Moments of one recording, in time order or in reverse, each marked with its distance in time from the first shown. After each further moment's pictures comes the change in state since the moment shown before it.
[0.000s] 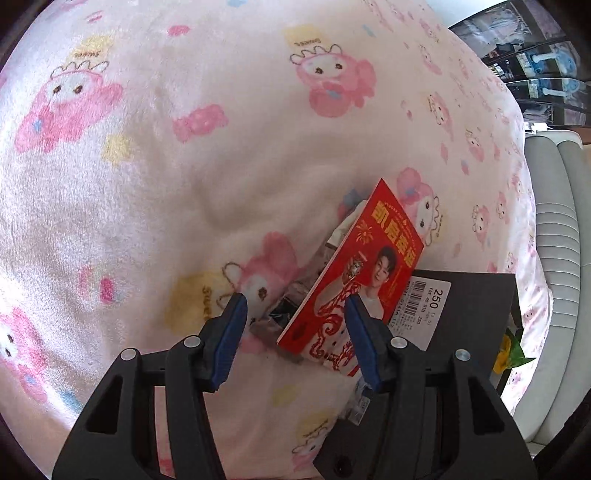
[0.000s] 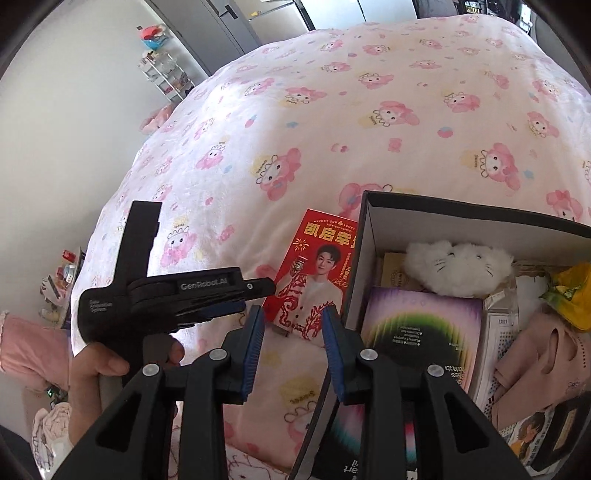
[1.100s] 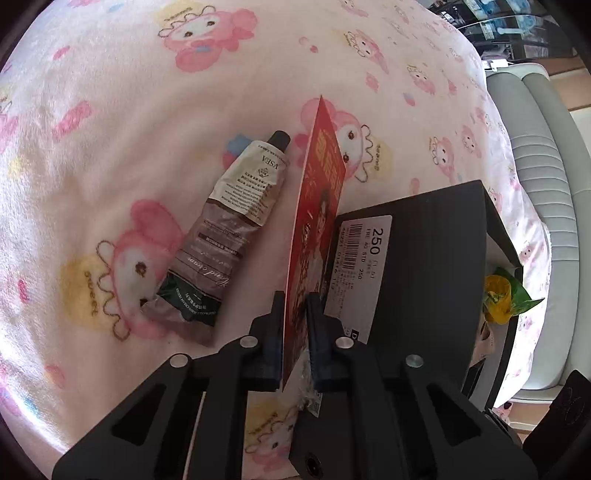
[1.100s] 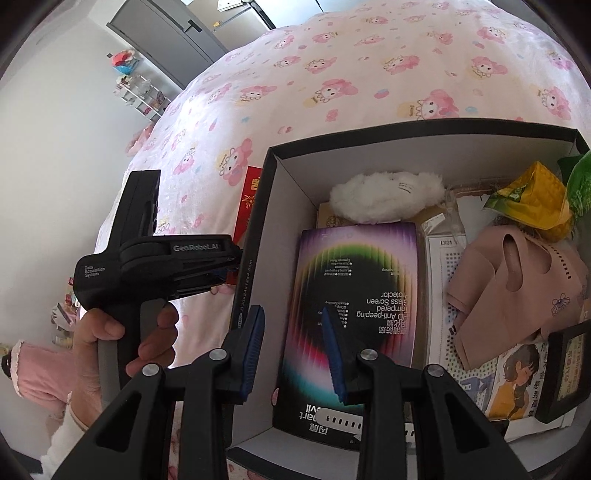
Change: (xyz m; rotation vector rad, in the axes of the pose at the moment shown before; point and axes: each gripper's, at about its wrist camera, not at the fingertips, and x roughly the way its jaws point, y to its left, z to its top) left arm 0.033 -0.069 -0.030 0.234 0.079 -0.058; right arm -0.025 -0.061 -0.046 0.147 0.012 0.023
